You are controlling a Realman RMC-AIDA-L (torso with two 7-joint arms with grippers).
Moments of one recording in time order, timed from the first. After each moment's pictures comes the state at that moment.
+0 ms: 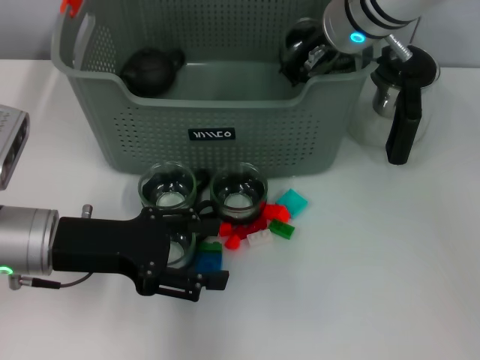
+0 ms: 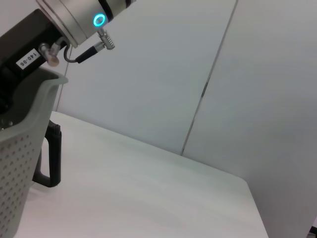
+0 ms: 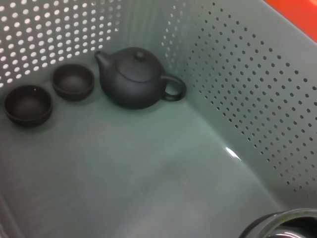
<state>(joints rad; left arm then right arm) -0.55 -2.06 0.56 0.54 2.19 1.84 -1.25 1.24 2.10 -1.23 -0.57 -2.74 -0.91 2.49</state>
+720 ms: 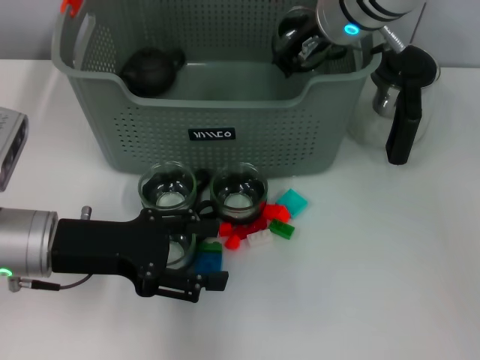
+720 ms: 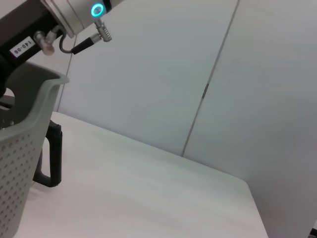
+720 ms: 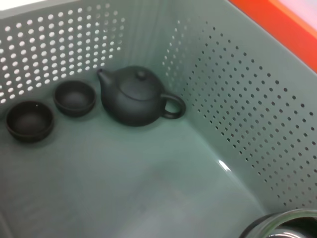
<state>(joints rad) -0.54 -2.06 0.56 0.54 2.19 1.84 -1.24 1.25 2.10 -1.23 -0.58 -2.74 -0.89 2.47</state>
